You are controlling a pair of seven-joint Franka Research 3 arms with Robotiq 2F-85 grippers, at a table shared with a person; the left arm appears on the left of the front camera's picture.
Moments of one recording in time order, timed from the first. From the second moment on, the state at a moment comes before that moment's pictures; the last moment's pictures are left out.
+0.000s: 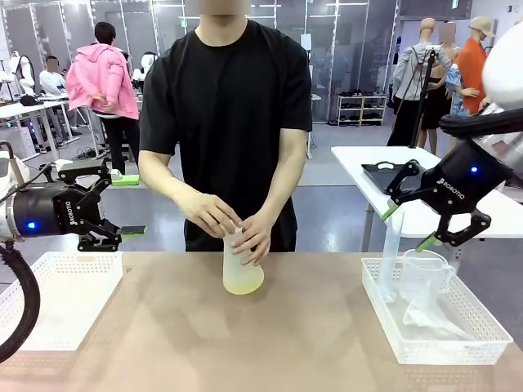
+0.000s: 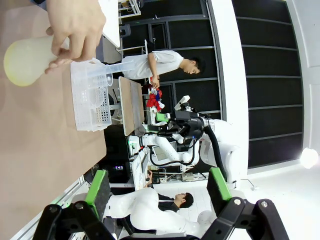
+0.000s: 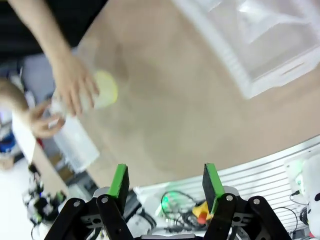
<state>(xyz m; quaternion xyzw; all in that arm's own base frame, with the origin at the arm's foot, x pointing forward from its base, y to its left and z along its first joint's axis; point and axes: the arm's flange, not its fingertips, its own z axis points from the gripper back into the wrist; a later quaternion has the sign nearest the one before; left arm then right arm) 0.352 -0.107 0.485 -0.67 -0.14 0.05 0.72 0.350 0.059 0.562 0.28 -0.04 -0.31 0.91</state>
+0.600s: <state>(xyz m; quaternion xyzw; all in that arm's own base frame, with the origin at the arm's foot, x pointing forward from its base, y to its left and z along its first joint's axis) 0.352 -0.107 0.485 -0.67 -0.14 0.05 0.72 0.347 0.053 0.536 0.46 -0.08 -0.20 0.86</state>
